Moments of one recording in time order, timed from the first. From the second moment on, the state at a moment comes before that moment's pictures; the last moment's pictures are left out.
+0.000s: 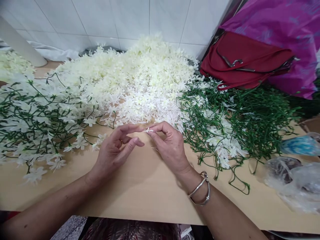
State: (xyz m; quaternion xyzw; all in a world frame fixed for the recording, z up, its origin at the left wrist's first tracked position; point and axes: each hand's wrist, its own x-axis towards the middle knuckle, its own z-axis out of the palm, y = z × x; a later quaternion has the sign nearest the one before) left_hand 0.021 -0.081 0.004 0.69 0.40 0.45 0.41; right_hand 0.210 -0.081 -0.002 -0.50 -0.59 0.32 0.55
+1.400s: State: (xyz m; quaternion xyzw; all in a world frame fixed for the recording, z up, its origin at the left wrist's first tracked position) left_hand 0.034 -0.031 -0.010 0.83 0.43 0.33 0.06; right_hand 0.215 -0.075 -0.015 -0.52 -0.68 0.27 0.43
